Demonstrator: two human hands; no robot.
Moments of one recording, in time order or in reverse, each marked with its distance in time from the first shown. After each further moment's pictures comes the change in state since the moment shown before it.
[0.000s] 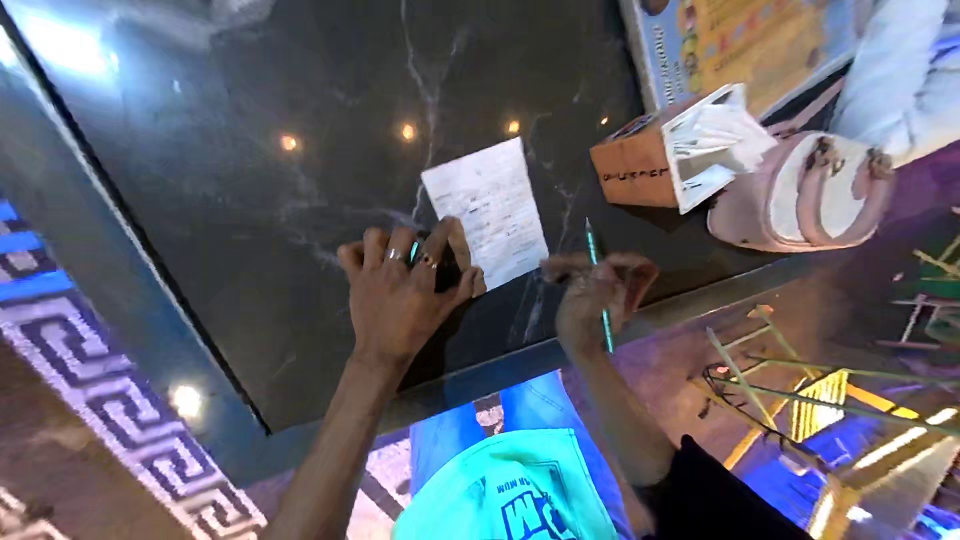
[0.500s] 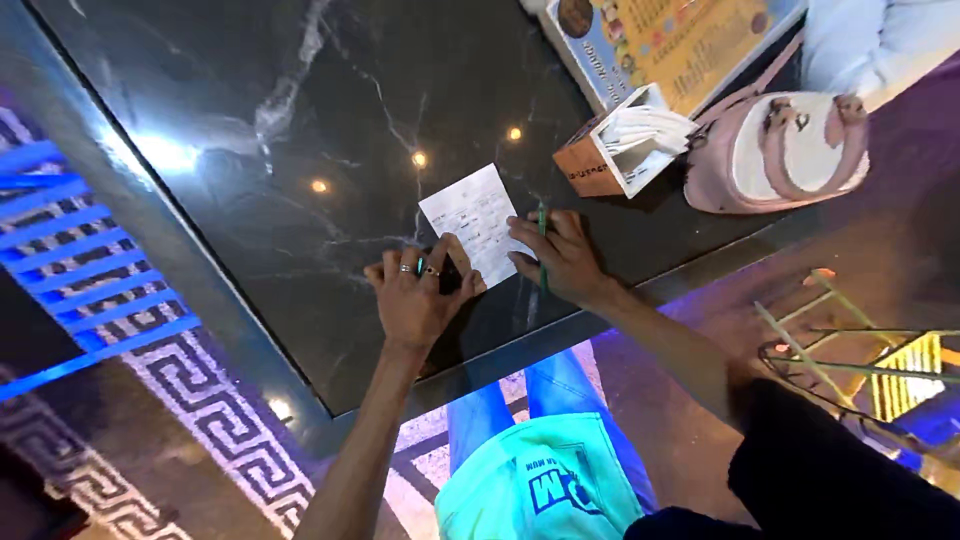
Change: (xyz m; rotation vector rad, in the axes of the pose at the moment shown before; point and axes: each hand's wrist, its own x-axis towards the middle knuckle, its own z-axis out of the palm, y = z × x) left_hand -0.001 -0.004 0.001 0.020 -0.028 0.026; right_hand 0.041 0.017 -0.021 -0.733 -0.629 -0.440
